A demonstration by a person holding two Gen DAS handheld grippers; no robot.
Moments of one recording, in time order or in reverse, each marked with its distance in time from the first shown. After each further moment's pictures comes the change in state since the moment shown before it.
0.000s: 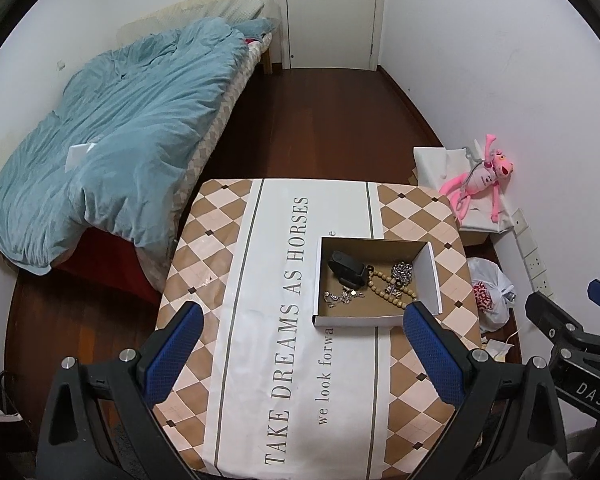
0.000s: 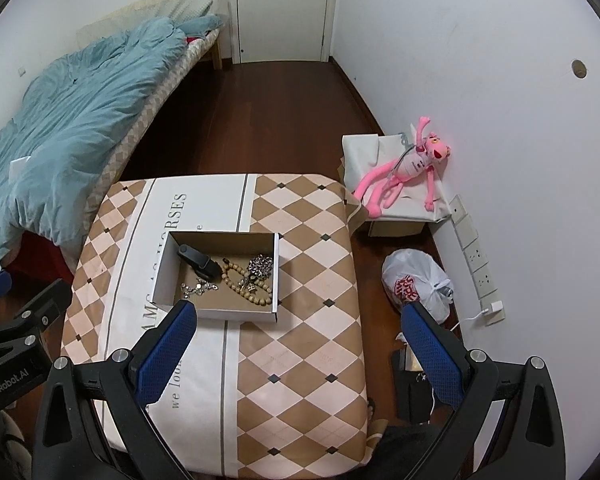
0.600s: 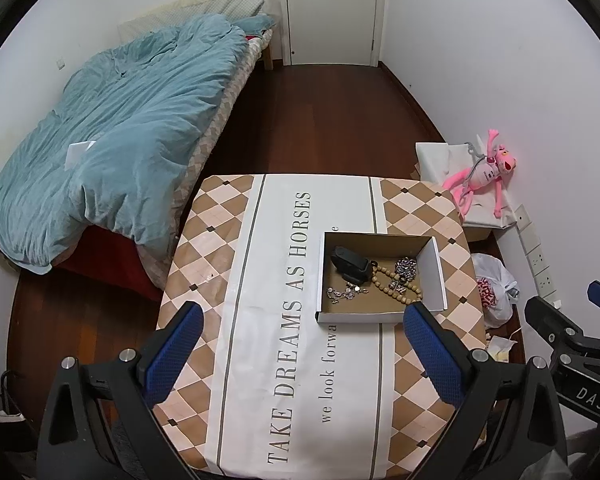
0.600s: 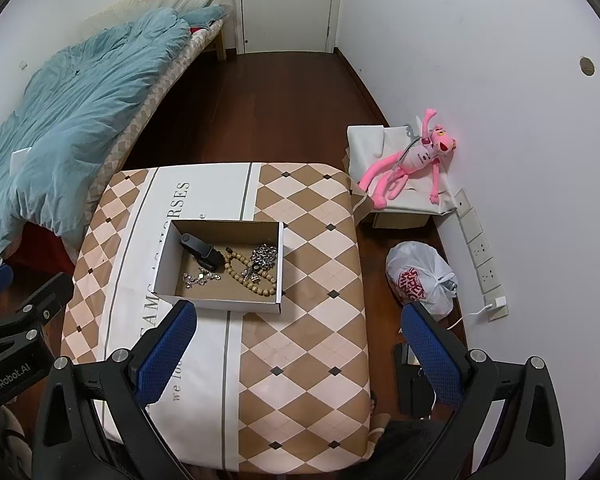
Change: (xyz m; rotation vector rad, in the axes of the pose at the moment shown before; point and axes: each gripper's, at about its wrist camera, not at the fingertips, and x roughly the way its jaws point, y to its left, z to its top) left arm 0.005 0.003 -0.003 0.009 0.008 0.010; right arm 0.005 0.003 -0.002 -0.011 0.032 0.012
